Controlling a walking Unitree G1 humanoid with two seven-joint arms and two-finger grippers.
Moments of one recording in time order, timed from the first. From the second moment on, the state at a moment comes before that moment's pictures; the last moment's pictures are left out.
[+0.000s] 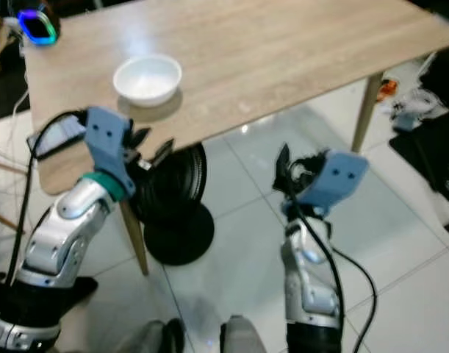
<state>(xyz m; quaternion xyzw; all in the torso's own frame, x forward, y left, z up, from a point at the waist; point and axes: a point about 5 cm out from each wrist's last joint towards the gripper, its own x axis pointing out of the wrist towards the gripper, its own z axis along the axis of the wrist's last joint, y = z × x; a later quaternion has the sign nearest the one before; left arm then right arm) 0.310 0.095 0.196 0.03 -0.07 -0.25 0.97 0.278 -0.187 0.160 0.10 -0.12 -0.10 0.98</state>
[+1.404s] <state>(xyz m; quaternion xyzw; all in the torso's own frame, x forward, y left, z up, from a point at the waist) 0.311 0.094 0.193 0.02 -0.06 -0.24 0.97 0.279 -0.182 0.161 0.10 -0.12 -0.09 0.98</state>
